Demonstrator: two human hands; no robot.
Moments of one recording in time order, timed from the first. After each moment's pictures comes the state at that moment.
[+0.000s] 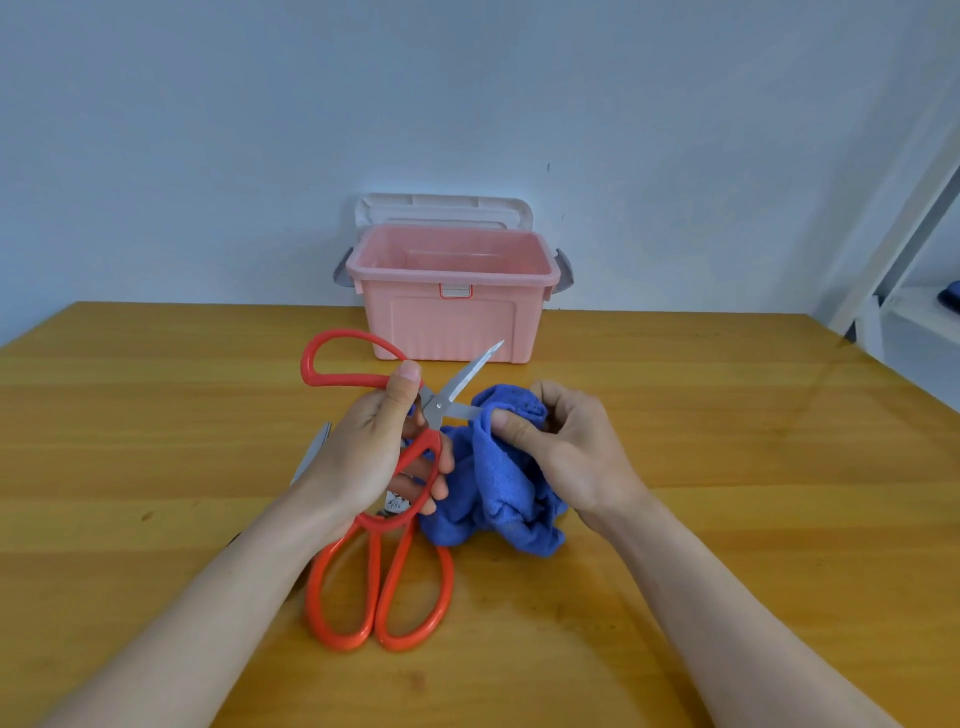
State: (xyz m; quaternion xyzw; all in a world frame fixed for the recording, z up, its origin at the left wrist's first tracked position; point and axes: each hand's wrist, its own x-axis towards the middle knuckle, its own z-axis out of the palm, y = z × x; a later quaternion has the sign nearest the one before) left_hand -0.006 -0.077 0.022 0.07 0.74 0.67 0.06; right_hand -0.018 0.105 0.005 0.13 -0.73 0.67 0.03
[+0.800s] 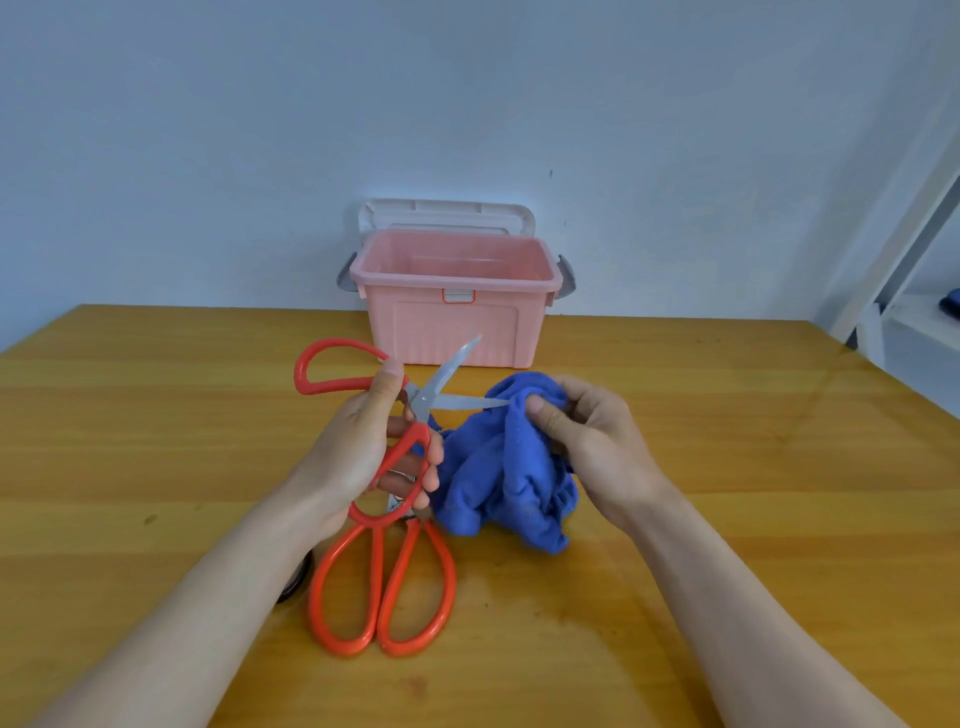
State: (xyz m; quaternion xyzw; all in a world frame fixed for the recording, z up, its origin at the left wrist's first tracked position) left_hand -0.015 -0.088 0.020 0.02 0.72 0.68 0.08; right_hand -0.026 0.122 0.008 0.13 -0.69 0.71 0.02
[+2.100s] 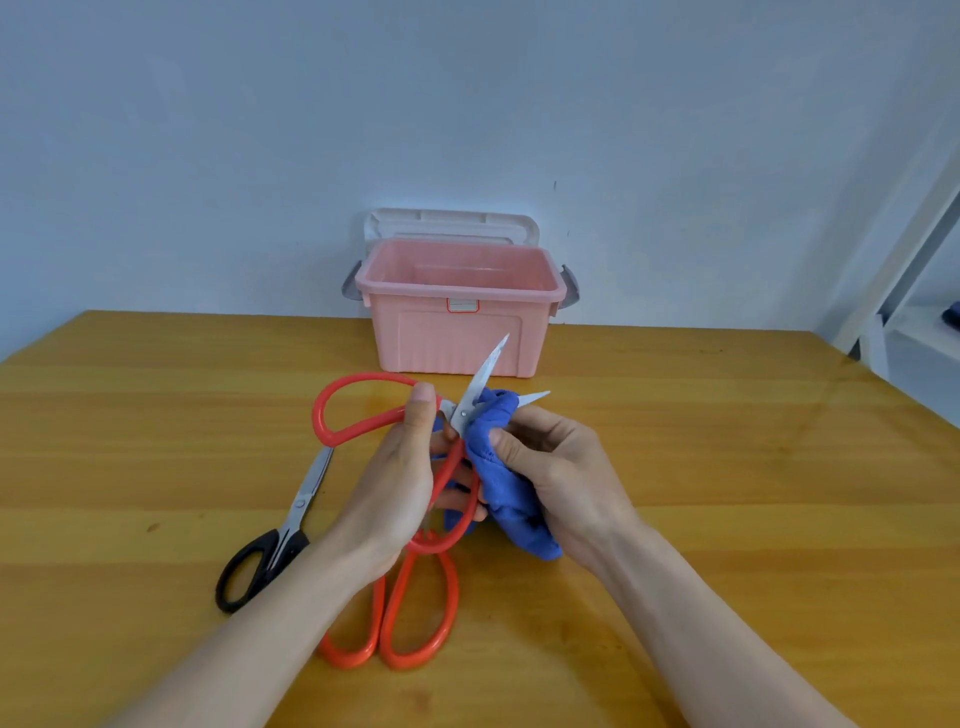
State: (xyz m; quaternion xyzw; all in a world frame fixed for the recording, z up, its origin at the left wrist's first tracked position) left_hand -0.001 -0.060 0.006 0.08 0.69 0.72 0.06; right_hand -0.015 0.091 -0.003 0.10 -0.63 0.77 -0.04
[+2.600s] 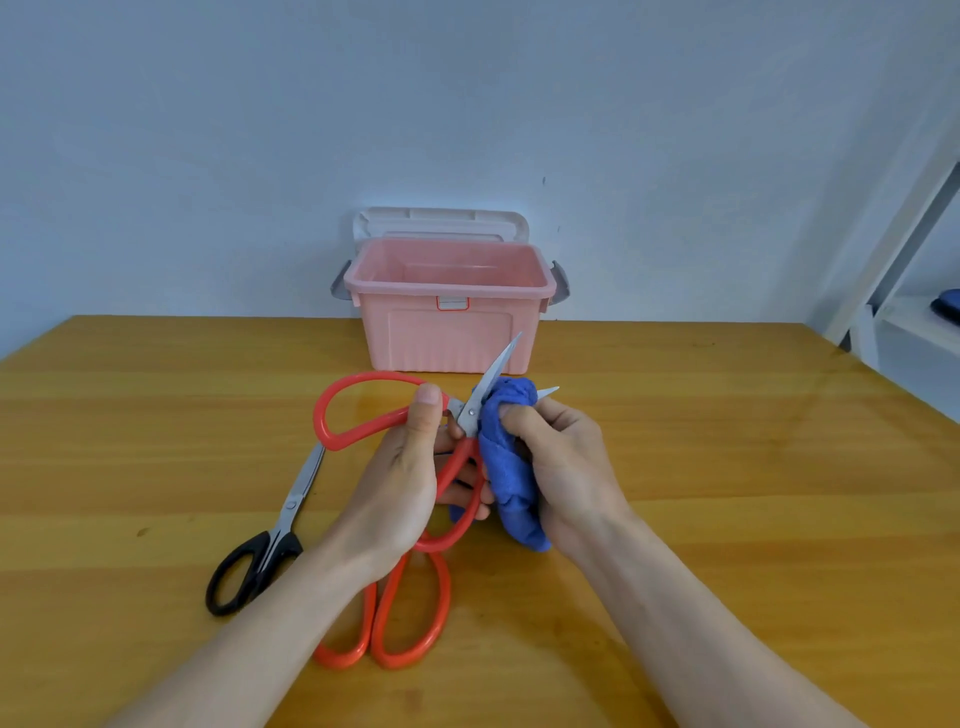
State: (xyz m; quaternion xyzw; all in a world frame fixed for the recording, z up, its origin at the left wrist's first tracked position) left_hand 0.002 -0.051 0.011 0.13 0.70 0.70 0.05; right_hand -0.008 0.084 0.012 0.02 -0.57 0.82 -0.03
